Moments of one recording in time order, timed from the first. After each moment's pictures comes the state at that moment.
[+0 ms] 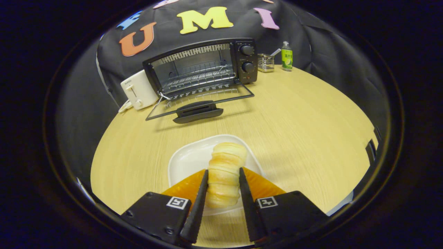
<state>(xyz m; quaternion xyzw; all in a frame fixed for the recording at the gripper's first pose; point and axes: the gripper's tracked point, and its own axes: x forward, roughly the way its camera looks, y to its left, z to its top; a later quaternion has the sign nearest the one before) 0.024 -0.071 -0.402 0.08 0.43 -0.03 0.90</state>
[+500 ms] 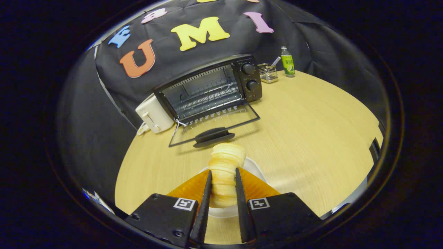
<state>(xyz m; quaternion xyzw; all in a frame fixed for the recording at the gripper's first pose) 0.050 -0.057 -0.324 0.16 0.38 0.01 0.91</state>
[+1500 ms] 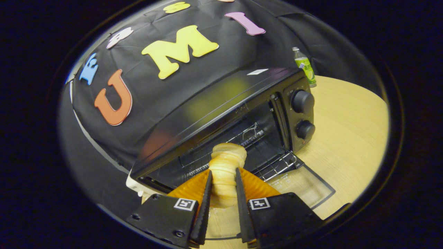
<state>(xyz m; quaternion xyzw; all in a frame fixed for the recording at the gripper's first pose) 0.315 -0.022 -0.329 0.27 0.29 -0.05 0.92</state>
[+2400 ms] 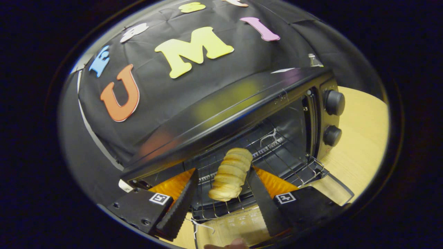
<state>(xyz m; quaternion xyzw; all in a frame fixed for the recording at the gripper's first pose) 0.334 0.009 -0.327 0.23 0.25 0.00 0.94</state>
